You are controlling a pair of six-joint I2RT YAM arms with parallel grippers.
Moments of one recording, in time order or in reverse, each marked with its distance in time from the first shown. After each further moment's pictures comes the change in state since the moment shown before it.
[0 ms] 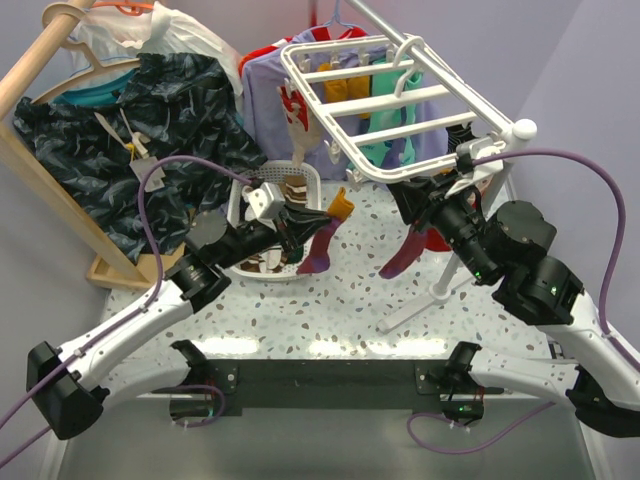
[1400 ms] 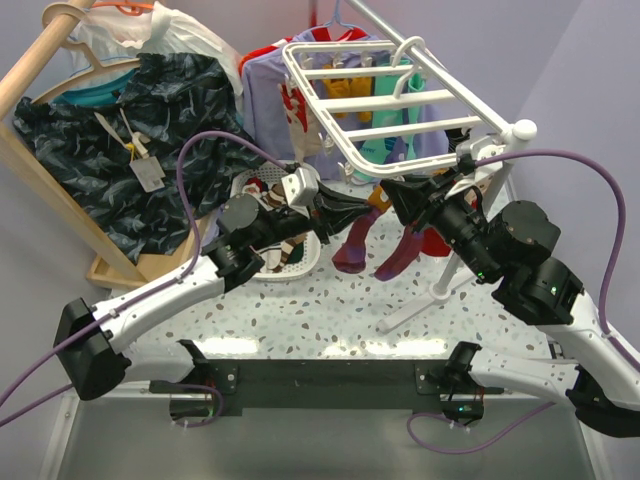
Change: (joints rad) left arm -0.121 0.271 0.183 0.240 0.056 -0.026; right arm 0.000 0.000 0.000 0.050 -0.089 -0.002
